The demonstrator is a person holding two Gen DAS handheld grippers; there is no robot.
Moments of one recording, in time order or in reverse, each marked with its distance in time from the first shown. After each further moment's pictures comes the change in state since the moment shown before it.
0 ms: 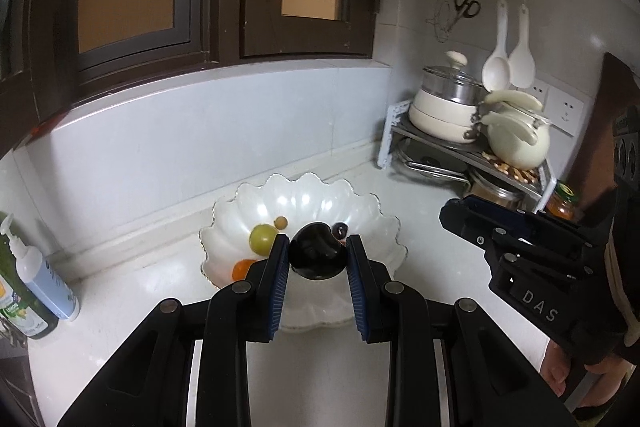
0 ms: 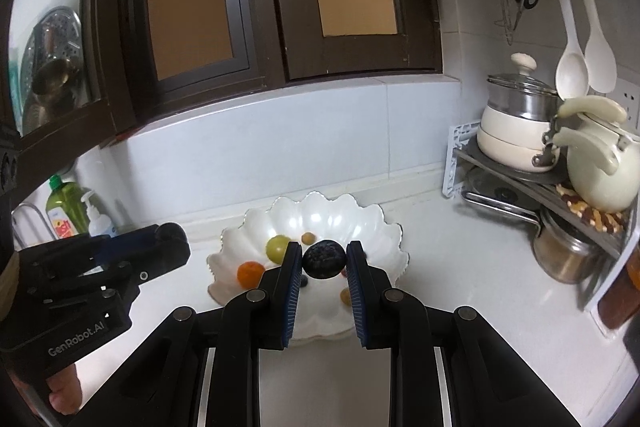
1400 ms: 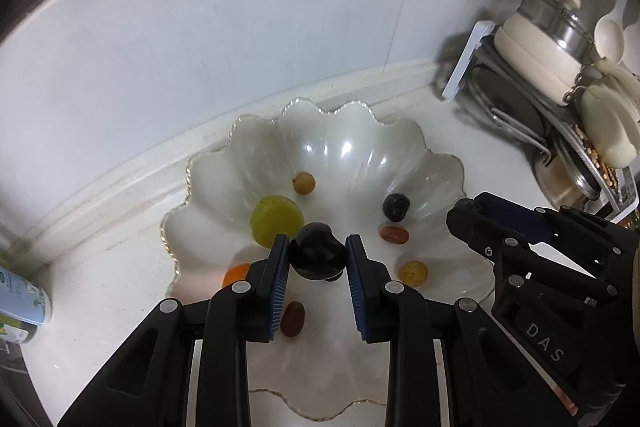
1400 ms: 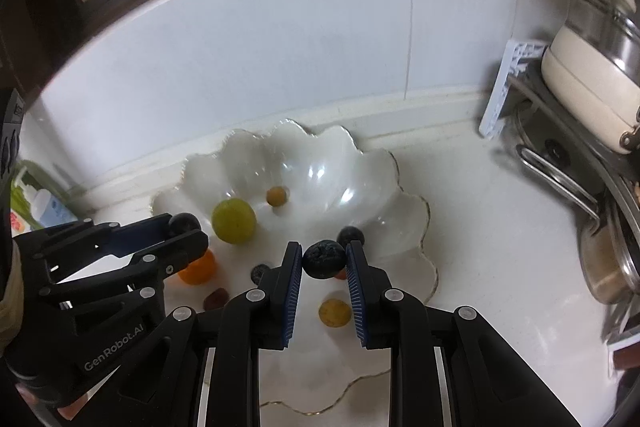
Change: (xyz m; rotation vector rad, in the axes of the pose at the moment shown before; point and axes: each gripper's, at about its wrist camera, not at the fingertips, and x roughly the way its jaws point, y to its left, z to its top) left arm 0.177 0.031 0.024 -0.087 0.416 0.067; right arm 0.173 -0.030 0.026 -0.006 0.435 0.005
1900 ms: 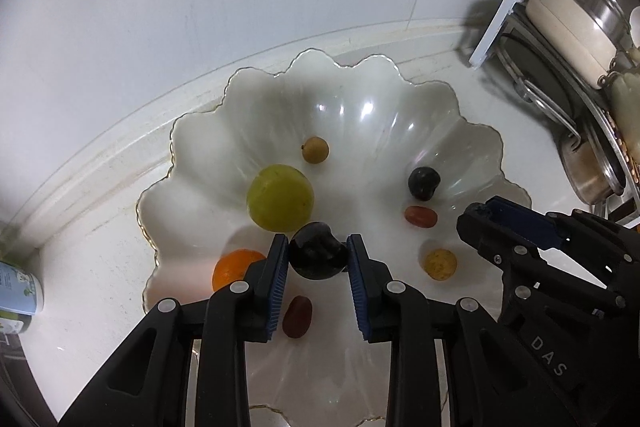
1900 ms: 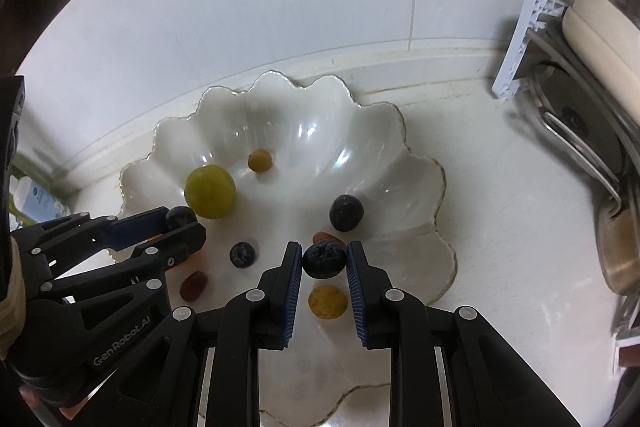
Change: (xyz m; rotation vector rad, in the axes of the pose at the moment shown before) left arm 0.039 0.006 0.001 -0.020 0.132 0.036; right arm 0.040 -0.007 -0.003 0.009 0.139 0.007
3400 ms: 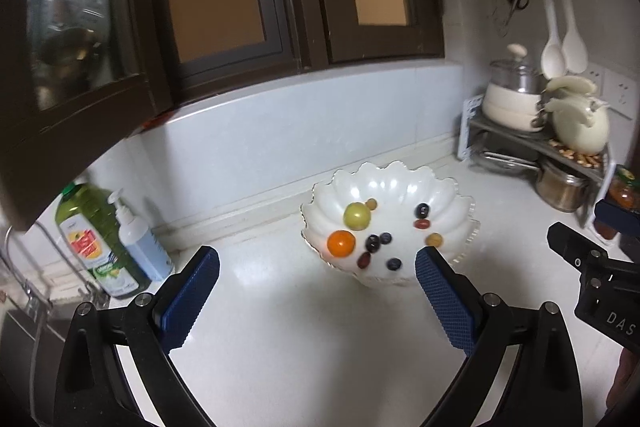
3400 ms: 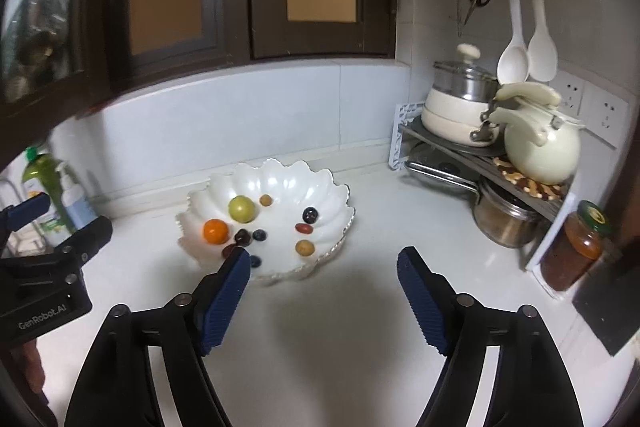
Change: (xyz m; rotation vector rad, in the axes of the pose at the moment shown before) left arm -0.217 -0.013 -0.205 0.007 -0.603 0.247; right arm -0.209 0.038 -0.183 0.019 -0.515 -0.183
